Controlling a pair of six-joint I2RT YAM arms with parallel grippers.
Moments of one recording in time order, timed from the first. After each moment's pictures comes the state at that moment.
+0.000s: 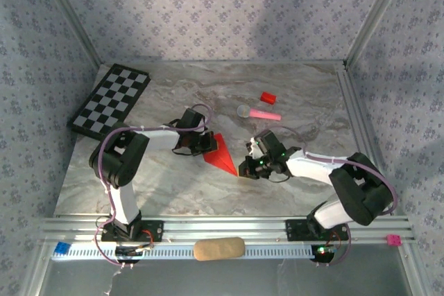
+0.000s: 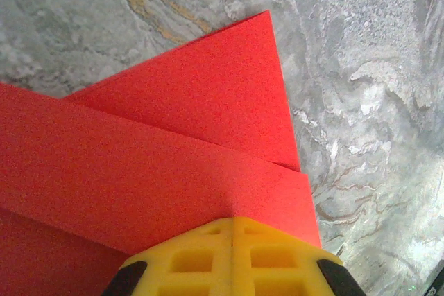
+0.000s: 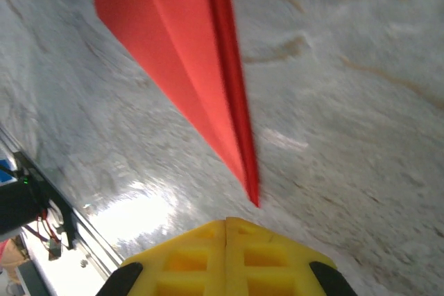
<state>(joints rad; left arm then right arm) -0.57 1.83 0.93 -0.11 0.45 -0.73 0.64 1.45 0.60 -0.15 -0.54 0.72</state>
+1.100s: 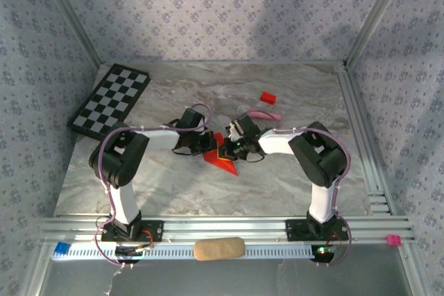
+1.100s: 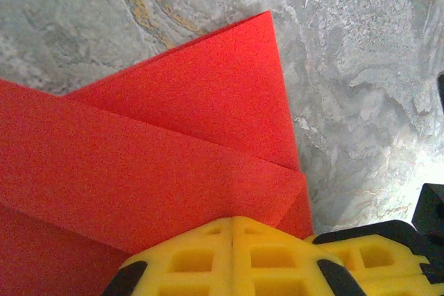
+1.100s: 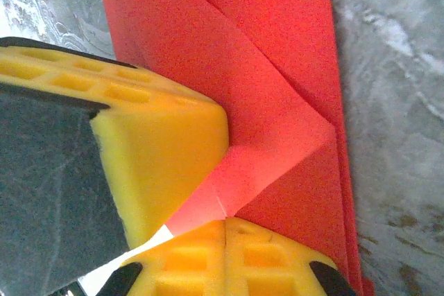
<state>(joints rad) -0.57 1.83 0.93 -0.11 0.44 -0.73 0.67 1.87 0.94 -0.03 -0.52 0.75</state>
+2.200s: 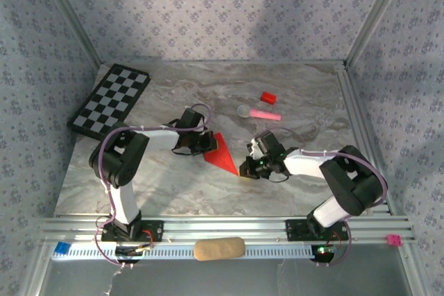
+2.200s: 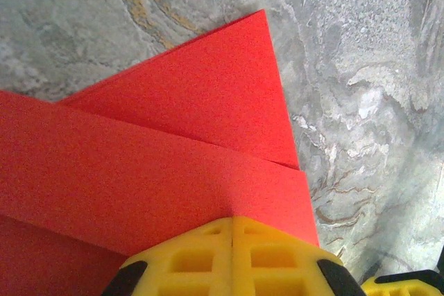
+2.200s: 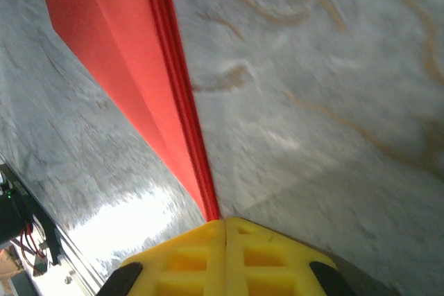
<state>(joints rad) -0.56 1.84 0.93 -0.10 0.45 -0.72 0.61 1.51 0.55 -0.09 -0.54 0.70</state>
